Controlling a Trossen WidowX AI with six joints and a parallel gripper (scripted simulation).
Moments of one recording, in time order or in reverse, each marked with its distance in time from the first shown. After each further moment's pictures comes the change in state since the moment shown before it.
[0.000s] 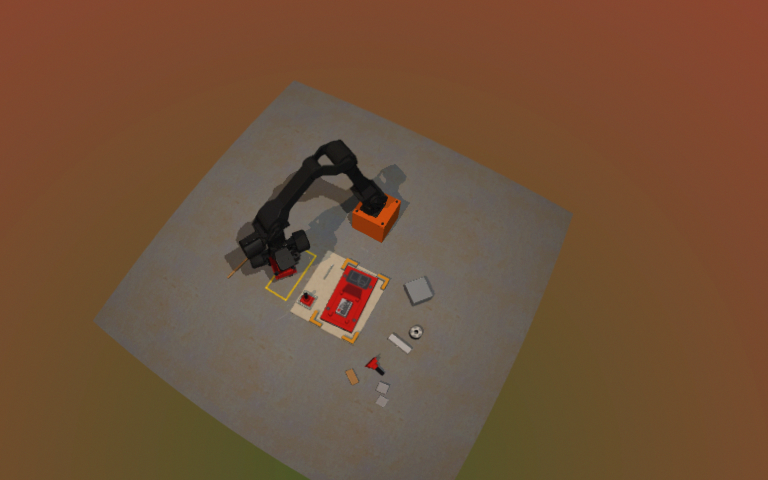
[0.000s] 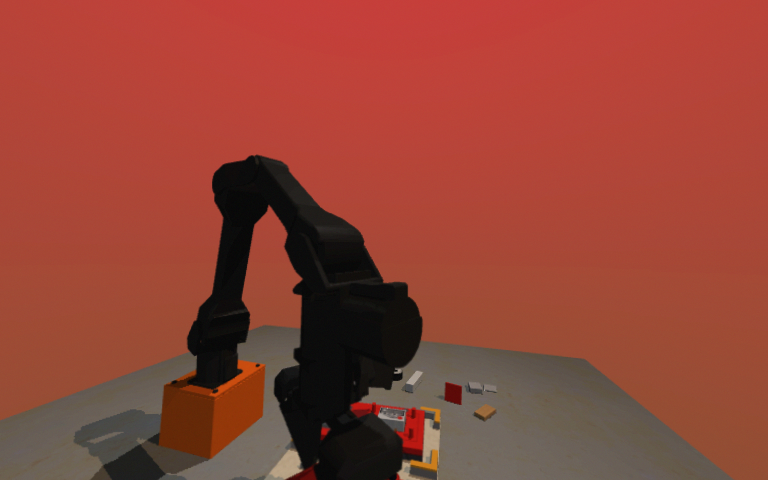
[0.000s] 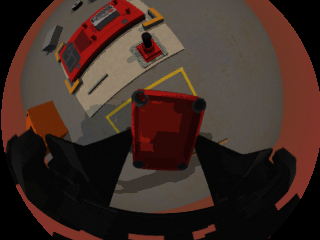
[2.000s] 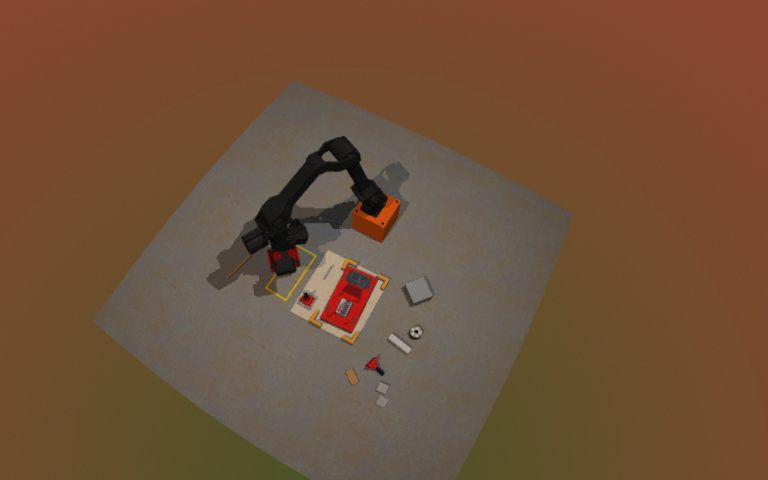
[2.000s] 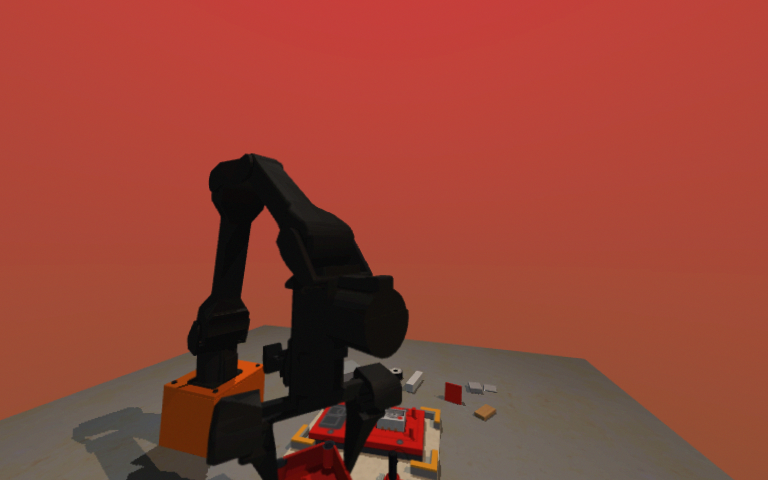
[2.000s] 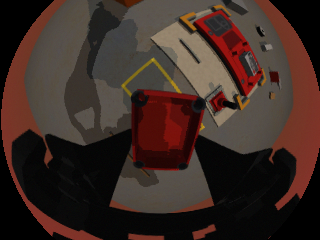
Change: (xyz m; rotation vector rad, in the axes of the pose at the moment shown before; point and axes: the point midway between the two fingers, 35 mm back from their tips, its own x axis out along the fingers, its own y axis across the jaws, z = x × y) arm -0.006 0.011 -0.007 -1.431 0.001 0.002
